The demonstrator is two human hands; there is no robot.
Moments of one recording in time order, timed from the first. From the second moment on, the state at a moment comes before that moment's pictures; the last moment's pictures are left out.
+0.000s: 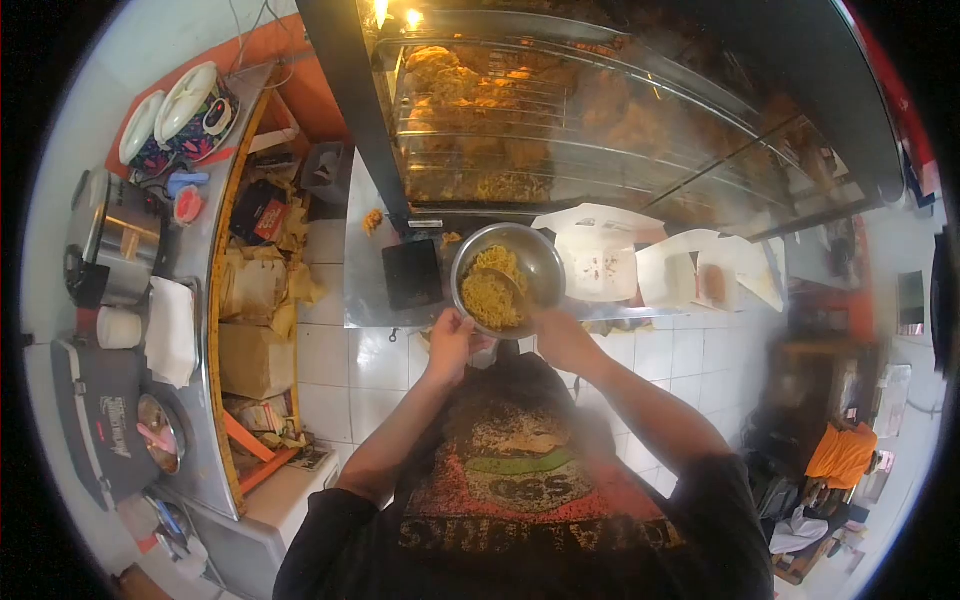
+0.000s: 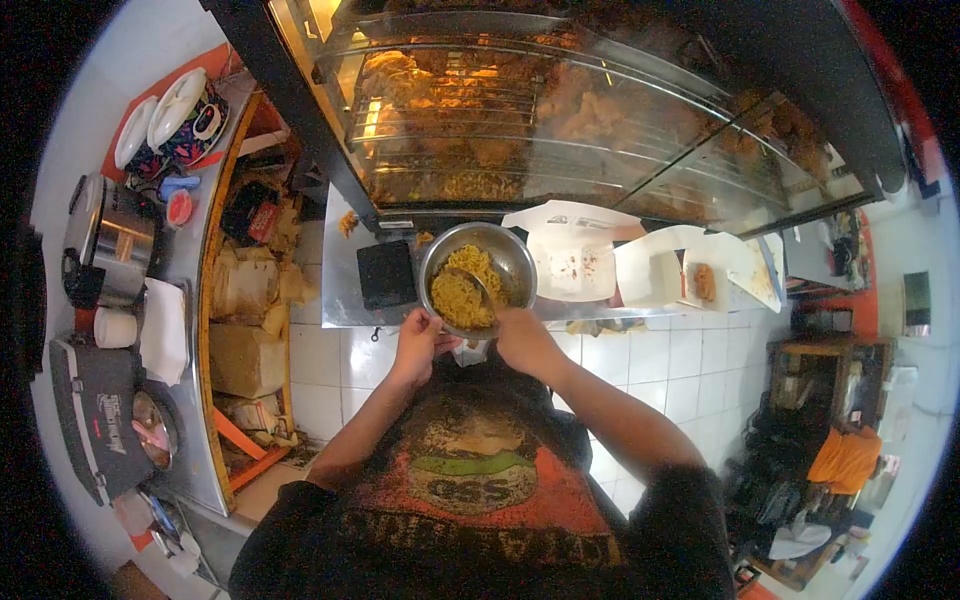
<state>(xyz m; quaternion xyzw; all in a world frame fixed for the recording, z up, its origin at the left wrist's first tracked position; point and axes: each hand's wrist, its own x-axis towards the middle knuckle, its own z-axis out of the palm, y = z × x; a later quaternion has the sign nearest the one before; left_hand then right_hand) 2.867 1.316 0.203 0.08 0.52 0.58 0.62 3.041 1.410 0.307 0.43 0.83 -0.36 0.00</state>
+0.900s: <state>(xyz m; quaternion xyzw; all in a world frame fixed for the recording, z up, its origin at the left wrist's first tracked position) 2.877 1.315 0.210 0.08 0.51 0.58 0.62 3.035 1.421 0.306 0.49 0.79 -0.36 -0.04</state>
